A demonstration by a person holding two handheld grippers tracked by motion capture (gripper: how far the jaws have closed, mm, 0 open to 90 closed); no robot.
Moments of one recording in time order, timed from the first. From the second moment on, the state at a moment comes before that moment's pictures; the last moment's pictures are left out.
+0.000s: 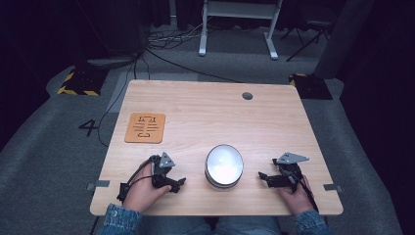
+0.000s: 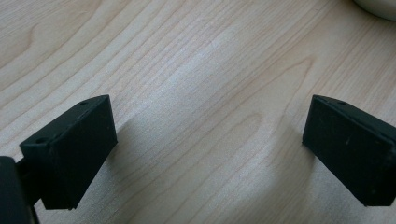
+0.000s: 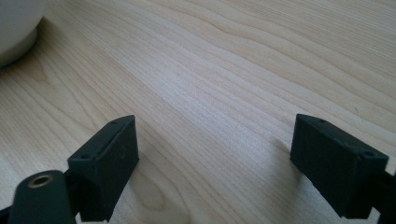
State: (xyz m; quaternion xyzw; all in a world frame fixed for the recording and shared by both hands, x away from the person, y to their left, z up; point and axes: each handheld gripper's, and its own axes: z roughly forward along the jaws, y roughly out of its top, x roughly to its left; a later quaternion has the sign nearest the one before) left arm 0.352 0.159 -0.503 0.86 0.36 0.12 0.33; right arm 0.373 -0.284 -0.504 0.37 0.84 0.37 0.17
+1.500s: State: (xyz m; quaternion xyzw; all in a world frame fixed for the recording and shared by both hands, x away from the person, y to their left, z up) left arm 0.335 0.150 -0.453 0.86 0.39 0.08 0.32; right arm 0.373 -0.285 -0.504 0.37 0.84 0.36 0.17
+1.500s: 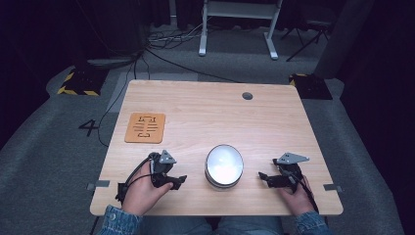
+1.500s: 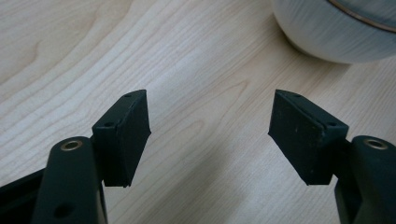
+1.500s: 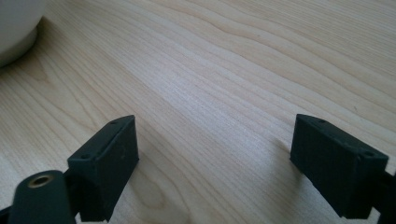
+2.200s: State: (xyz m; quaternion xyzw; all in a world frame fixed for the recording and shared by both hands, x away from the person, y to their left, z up) left arm 0.328 0.139 -0.410 0.85 0.37 0.12 0.35; right arm 0.373 -0.284 -0.505 0.37 0.83 0.37 0.18
